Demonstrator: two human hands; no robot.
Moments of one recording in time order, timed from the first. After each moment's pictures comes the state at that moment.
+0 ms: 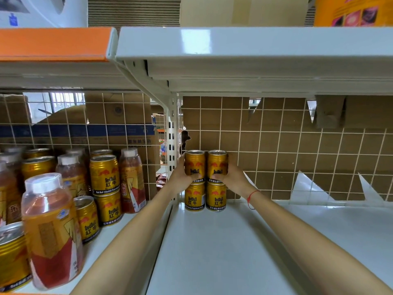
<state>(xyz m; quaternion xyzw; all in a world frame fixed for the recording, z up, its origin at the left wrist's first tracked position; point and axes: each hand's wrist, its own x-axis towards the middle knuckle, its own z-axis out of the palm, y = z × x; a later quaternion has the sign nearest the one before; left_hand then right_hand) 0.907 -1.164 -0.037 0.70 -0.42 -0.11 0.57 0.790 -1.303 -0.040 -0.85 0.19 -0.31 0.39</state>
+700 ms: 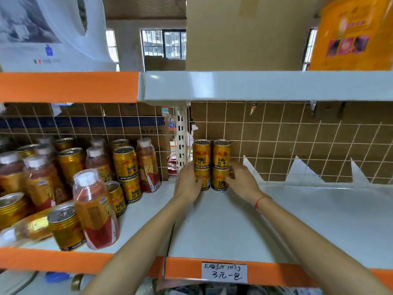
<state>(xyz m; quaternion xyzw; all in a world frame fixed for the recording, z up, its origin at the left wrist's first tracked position) 0.839 -1.107 -0.043 0.79 -0.42 0.05 0.45 0.724 -1.243 -0.035 -0.90 0.23 -0.27 0.25</state>
